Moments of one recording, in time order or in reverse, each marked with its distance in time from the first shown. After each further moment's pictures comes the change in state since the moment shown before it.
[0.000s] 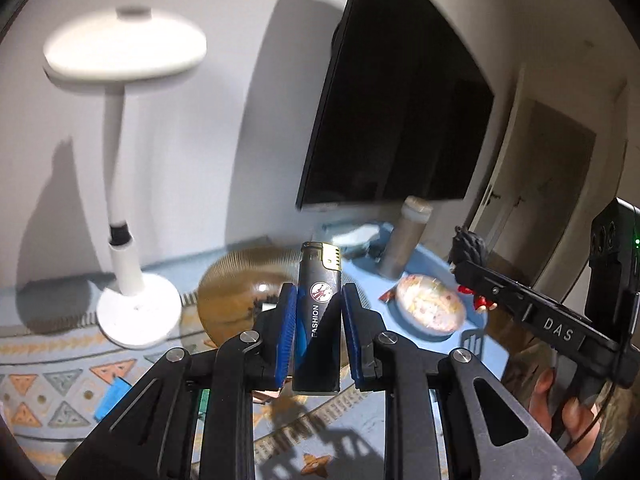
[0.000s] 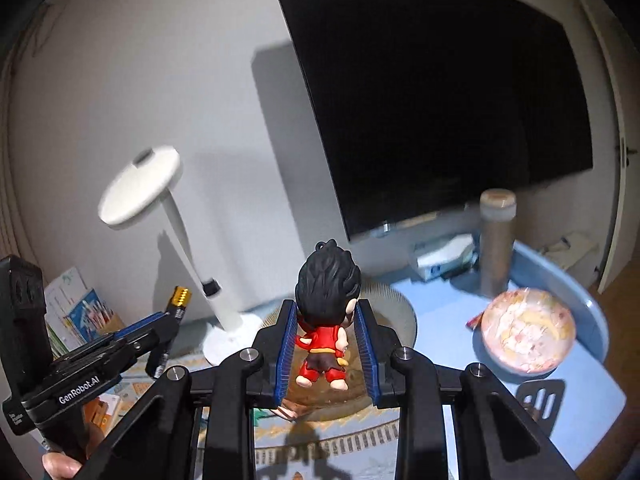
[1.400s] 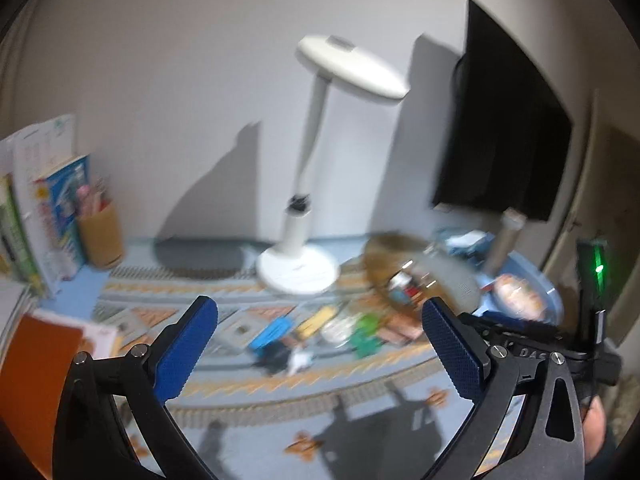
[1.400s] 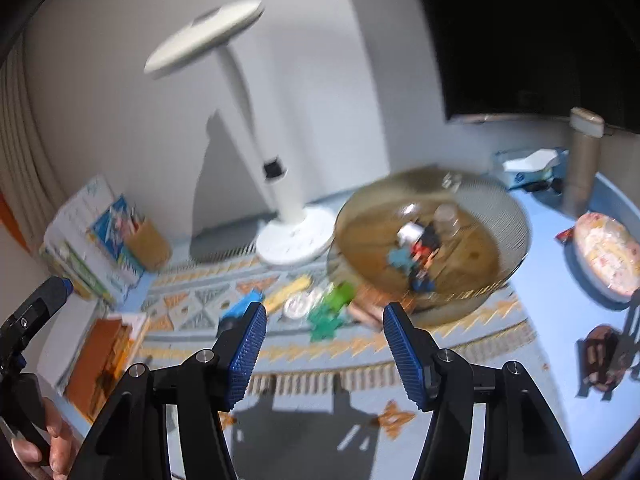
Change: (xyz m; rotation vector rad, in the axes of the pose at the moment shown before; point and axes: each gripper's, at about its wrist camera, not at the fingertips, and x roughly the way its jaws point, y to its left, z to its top) left arm -0.145 0.100 -0.083 -0.105 -0.088 0.387; right arm 0.053 0.099 -0.092 -0.079 0.286 0.132
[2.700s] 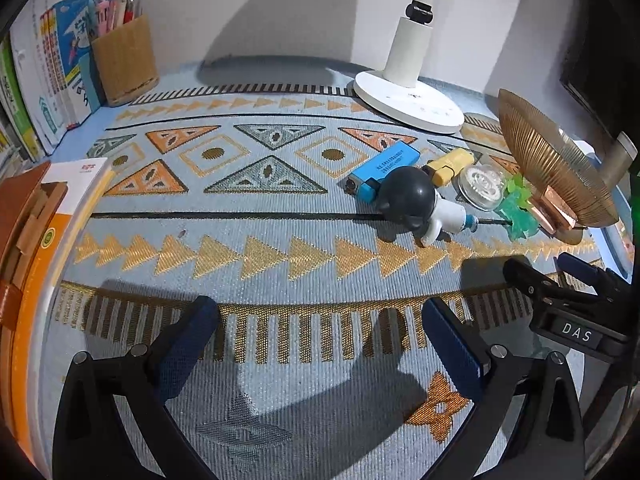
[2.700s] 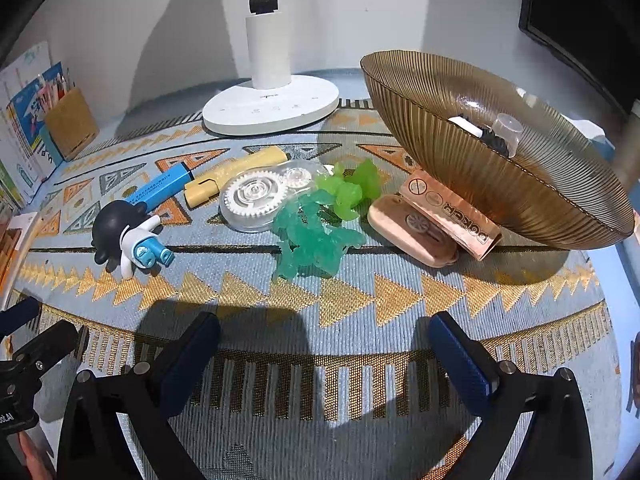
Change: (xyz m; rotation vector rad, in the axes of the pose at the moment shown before) left arm 0.130 0.066 -0.107 -0.119 0.421 0.192; right arm 0.169 0.016 -0.060 -0.175 0.242 -0.204
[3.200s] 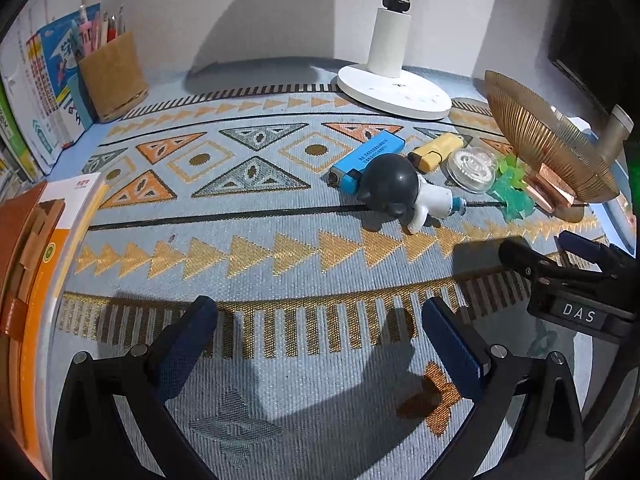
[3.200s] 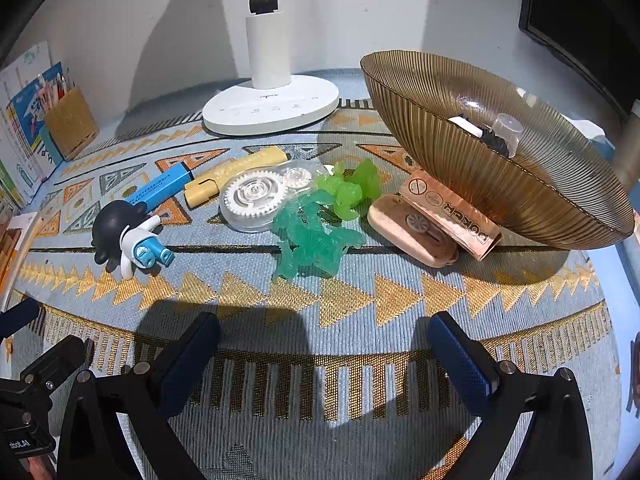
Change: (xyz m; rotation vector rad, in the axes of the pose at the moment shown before) left arm 0.001 -0.014 -0.004 0.074 0.008 0.019; right arm 0.000 -0.001 0.000 0.000 -0.001 0.000
